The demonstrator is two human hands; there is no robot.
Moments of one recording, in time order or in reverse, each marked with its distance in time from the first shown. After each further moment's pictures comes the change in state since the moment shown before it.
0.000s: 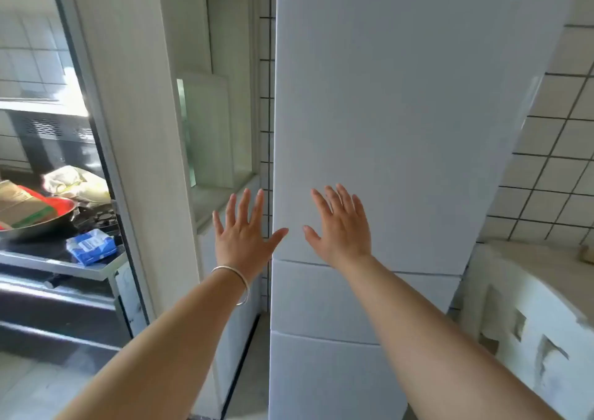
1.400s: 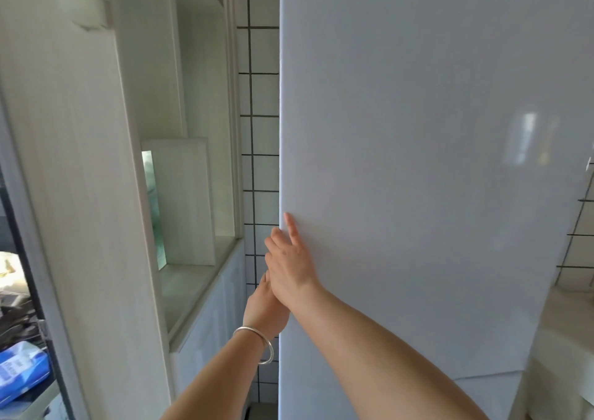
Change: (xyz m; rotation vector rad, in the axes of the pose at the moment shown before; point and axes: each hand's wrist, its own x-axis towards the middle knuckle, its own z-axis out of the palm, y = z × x) left_hand 0.170 -0.013 0.083 -0.364 -0.296 0.093; right_hand 0.201 -0.067 0.055 -0.715 0.017 -0.269
